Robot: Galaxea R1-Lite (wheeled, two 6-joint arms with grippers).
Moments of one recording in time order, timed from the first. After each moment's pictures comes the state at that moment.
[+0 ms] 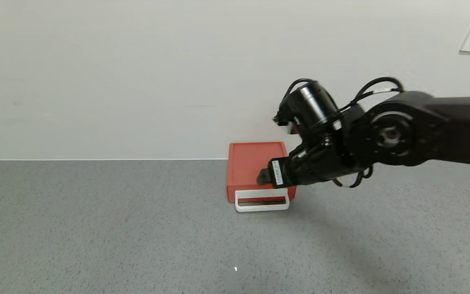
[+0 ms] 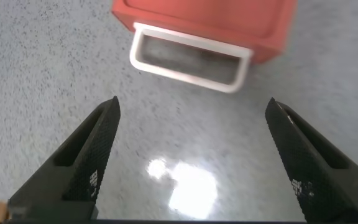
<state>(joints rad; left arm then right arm) 0.00 0.00 0.00 -0.03 -0.05 0.13 0.69 2.00 -1.76 0.54 -0.18 0.35</state>
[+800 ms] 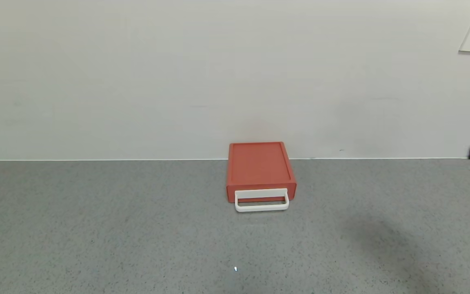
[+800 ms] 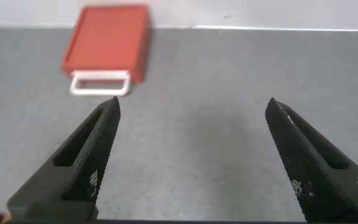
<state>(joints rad) 0.00 0.00 0.00 -0.03 -0.06 0.13 0.44 1.03 -1.14 0.45 -0.31 0.23</state>
